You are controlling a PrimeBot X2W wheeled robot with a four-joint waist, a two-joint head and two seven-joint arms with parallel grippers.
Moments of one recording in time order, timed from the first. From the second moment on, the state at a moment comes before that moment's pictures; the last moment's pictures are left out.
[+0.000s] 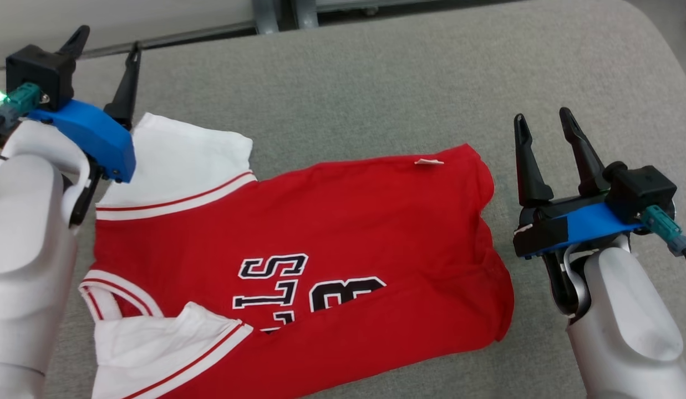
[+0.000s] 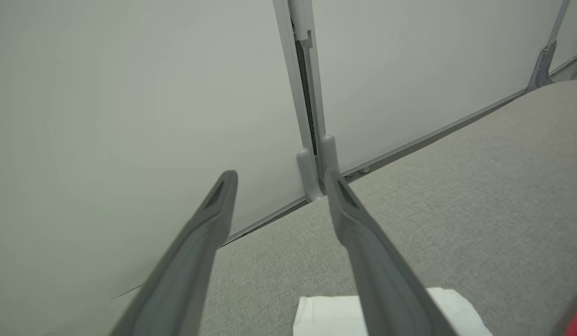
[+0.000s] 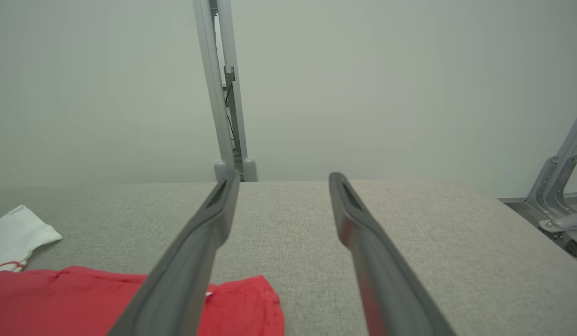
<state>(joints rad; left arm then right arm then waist) -0.96 0.34 -0.33 0.76 -0.20 -0.13 -0.11 -0.51 -0.14 0.08 0.39 0.17 0.13 -0.26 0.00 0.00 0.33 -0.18</state>
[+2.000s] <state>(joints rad) -1.18 0.36 -0.94 1.03 -0.67 -0.13 -0.11 -0.77 -0.27 0.40 0.74 0.46 0.13 0.11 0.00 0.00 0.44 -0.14</state>
